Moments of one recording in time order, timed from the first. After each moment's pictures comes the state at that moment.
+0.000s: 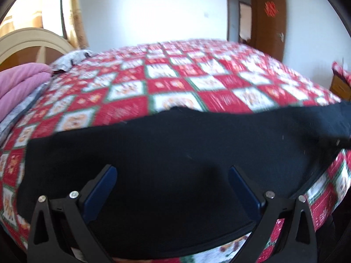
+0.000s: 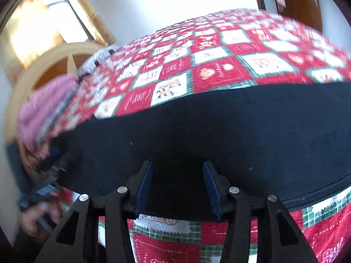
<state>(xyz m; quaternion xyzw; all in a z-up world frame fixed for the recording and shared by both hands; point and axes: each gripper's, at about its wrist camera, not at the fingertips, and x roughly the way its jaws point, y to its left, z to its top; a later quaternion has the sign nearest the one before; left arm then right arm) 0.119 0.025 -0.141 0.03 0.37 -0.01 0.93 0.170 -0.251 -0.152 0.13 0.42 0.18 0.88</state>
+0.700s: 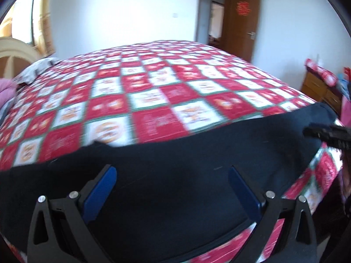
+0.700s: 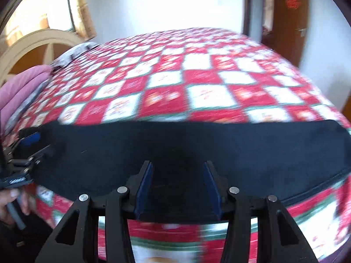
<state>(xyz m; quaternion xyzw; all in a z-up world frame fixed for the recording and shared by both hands) 0.144 -0.059 -0.105 0.02 0.36 -0.13 0.92 0.166 -0.308 -0.105 0.00 0.39 0.05 0.92</state>
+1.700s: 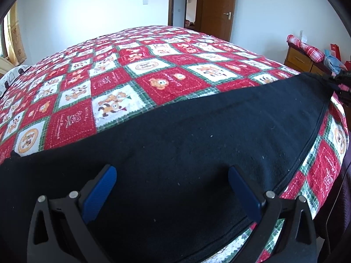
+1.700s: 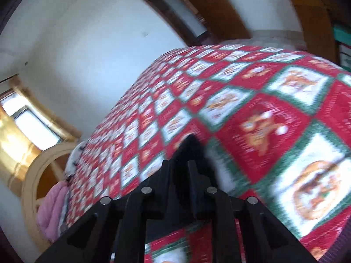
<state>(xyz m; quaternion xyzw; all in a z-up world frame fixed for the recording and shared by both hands) 0.159 -0.163 -0.142 0.05 0.39 -0.18 0.90 0.140 -0.598 -0.083 0.34 0.30 -0.02 0.89</state>
